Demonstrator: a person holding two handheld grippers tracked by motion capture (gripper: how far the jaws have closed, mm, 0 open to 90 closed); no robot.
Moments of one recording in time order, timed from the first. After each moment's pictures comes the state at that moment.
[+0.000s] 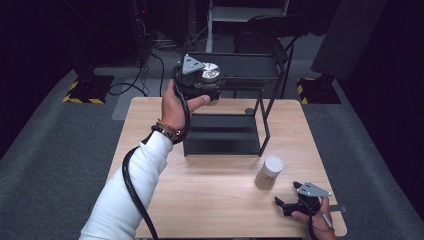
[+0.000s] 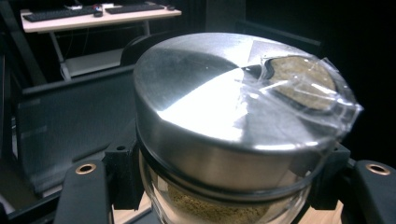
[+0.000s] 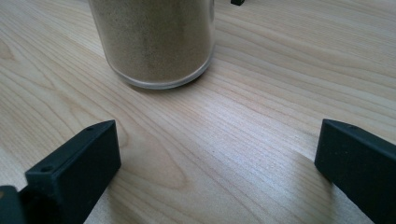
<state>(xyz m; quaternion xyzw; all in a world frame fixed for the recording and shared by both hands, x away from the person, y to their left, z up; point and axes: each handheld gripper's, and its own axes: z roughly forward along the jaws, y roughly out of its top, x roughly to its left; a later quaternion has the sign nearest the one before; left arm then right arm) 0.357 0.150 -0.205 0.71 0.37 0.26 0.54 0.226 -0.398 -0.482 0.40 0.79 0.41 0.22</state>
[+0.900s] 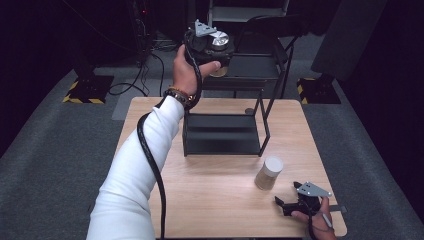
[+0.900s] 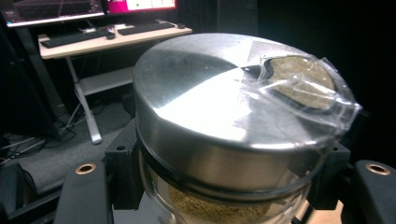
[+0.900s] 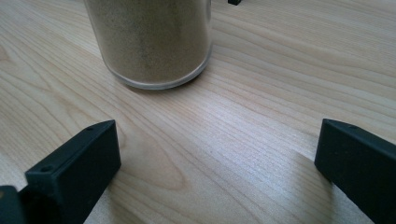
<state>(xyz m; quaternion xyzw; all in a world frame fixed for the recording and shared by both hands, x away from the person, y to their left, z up) 0.419 0.124 -0.166 0.70 0.36 0.30 0.54 0.226 -0.397 -0.481 0.40 0.79 0.41 0.22</state>
